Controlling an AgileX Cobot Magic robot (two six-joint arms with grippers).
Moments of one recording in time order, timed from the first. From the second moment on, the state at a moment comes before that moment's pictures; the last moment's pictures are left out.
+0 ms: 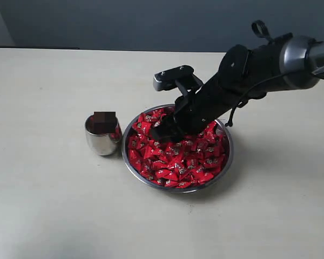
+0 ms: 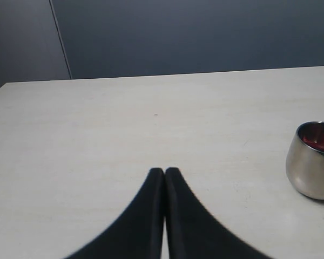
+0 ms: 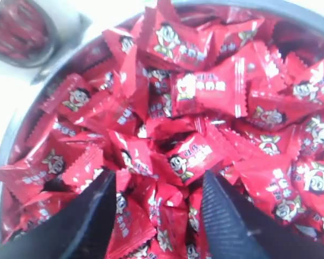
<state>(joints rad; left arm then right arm) 0.12 0.00 0.00 0.05 0.29 -0.02 0.67 1.94 -1.14 0.65 0.49 -0.66</state>
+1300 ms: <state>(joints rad) 0.12 0.00 0.00 0.05 0.29 -0.02 0.67 1.95 -1.15 0.57 0.54 -0.62</state>
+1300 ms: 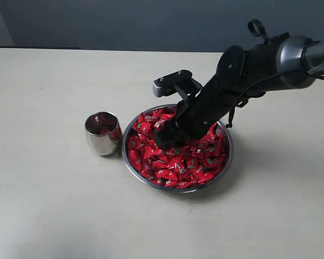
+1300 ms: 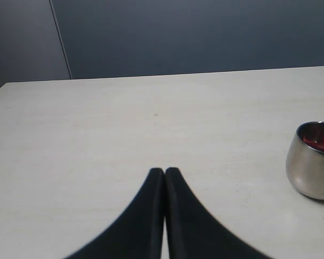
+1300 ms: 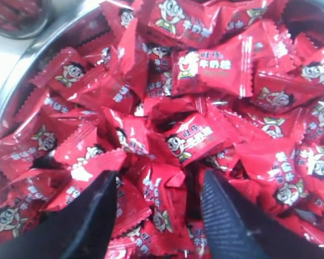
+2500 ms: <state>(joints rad) 0.12 0.00 0.00 0.05 0.29 -0.02 0.67 1.98 -1.15 0.55 0.53 -0.61</state>
